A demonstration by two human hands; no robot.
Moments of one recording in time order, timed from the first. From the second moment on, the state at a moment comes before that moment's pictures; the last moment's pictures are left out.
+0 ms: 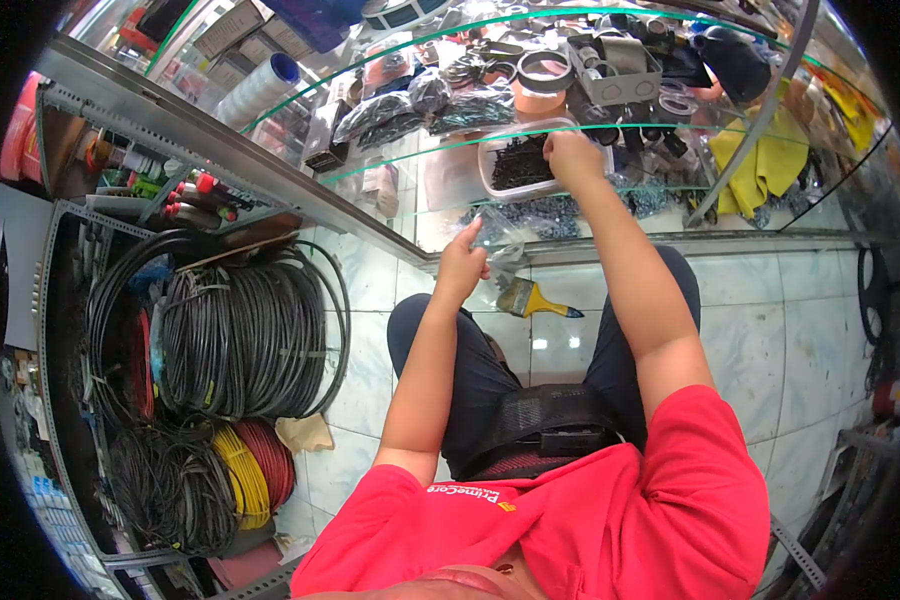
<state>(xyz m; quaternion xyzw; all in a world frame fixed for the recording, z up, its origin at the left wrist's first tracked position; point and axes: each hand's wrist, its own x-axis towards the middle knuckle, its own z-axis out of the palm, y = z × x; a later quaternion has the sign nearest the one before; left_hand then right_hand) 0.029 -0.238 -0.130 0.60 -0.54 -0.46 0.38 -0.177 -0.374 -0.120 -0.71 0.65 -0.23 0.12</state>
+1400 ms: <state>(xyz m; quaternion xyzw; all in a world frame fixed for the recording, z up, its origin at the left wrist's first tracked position) 0.026 -0.239 -0.125 0.59 -0.54 -0.47 0.38 -0.204 -0.396 -0.114 -0.75 0.59 -0.29 0.10</state>
